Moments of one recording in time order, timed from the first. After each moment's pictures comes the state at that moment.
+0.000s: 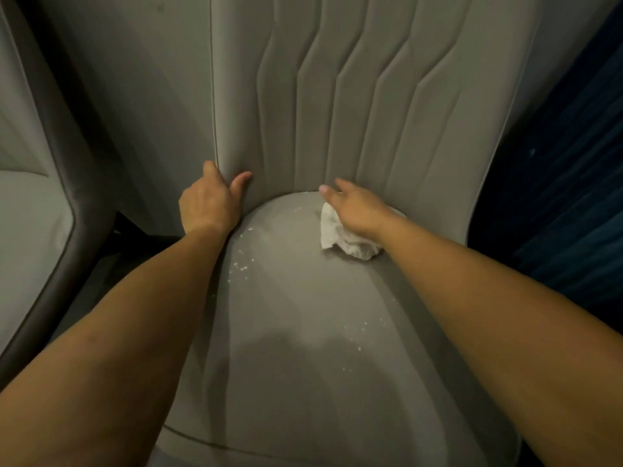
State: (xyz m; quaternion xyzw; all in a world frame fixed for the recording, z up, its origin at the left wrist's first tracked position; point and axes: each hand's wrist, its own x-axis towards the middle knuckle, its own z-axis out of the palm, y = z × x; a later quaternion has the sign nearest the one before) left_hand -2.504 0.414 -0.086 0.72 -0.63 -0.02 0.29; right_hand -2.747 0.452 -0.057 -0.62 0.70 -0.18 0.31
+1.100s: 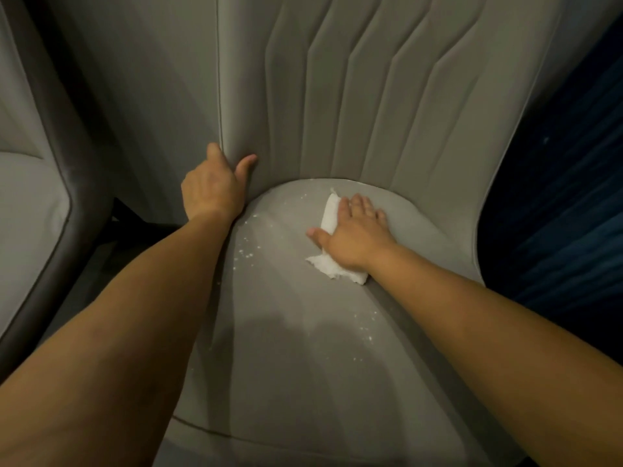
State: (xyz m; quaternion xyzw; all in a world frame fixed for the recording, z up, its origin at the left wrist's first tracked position) left_hand -2.506 0.410 -0.090 0.72 -0.63 -0.02 0.29; right_hand -2.726 0.495 -0.093 -0.67 0.73 0.04 0.14
